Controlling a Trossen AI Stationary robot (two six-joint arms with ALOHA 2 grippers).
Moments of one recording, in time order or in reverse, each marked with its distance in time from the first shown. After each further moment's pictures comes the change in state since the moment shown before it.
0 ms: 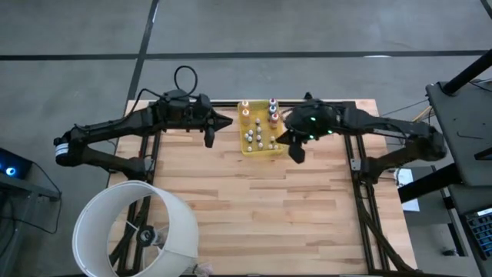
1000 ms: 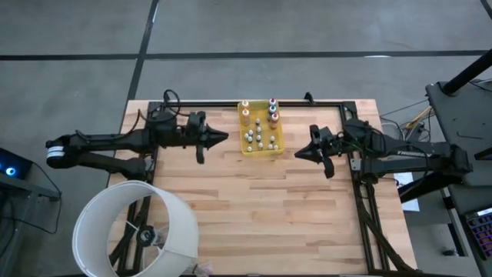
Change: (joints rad) left arm -0.101 -0.155 -0.391 0.482 -0.005 -0.074; right arm 0.029 -0.521 -0.644 0.647 -0.202 0.148
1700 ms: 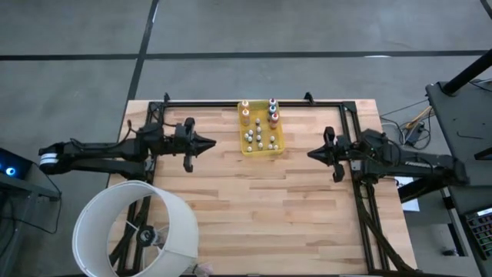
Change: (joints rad) left arm -0.001 -0.203 -0.269 0.140 0.006 0.152; right arm -0.001 -0.354 -0.249 0.020 0.126 -0.120
